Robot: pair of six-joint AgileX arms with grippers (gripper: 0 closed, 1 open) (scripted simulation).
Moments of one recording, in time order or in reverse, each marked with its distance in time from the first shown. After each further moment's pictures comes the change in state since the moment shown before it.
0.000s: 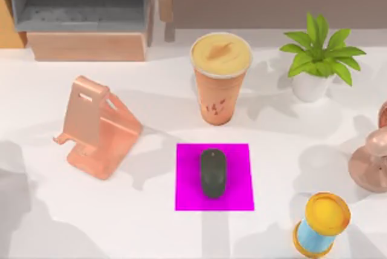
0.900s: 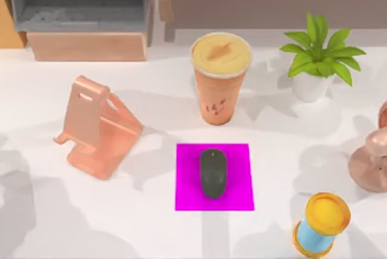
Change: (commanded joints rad) left arm -0.002 -0.148 0.157 -0.305 0.000 -0.005; right arm 0.000 0.000 0.000 0.000 0.000 0.000
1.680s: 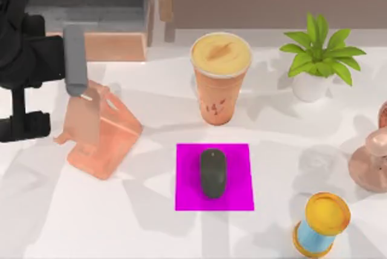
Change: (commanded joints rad) left arm -0.638 -0.011 0.256 0.044 -0.084 0.426; right arm 0.000 0.000 0.000 0.000 0.000 0.000
